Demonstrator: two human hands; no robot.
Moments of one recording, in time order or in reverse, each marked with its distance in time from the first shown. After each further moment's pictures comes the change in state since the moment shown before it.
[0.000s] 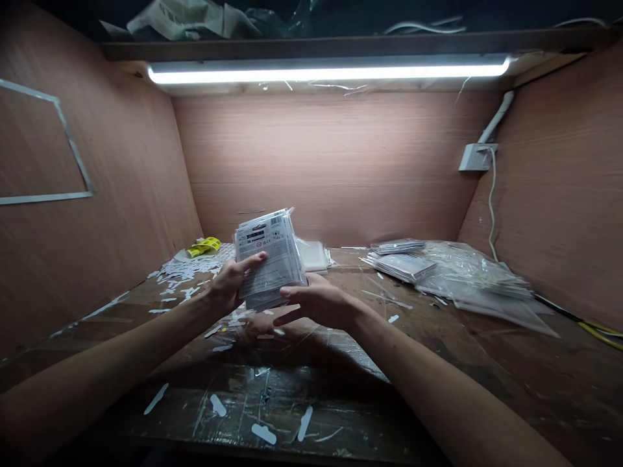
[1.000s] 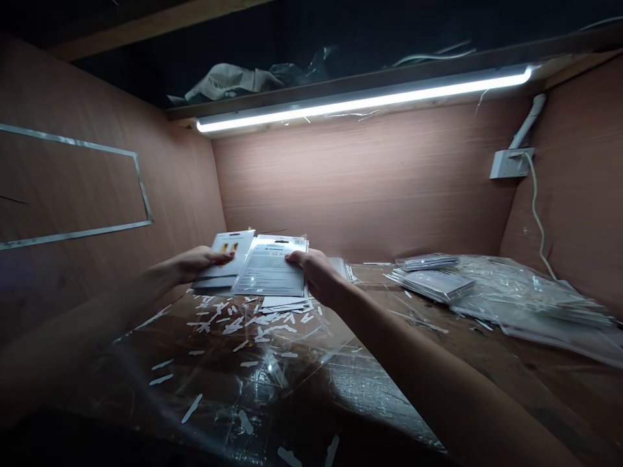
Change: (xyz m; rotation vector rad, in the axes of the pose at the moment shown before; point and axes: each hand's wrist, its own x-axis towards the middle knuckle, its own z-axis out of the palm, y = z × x) left_hand 0.032 0.134 -0.119 0.648 0.414 -0.193; right_hand 0.075 -0.042 0.030 0.045 0.389 -0.125
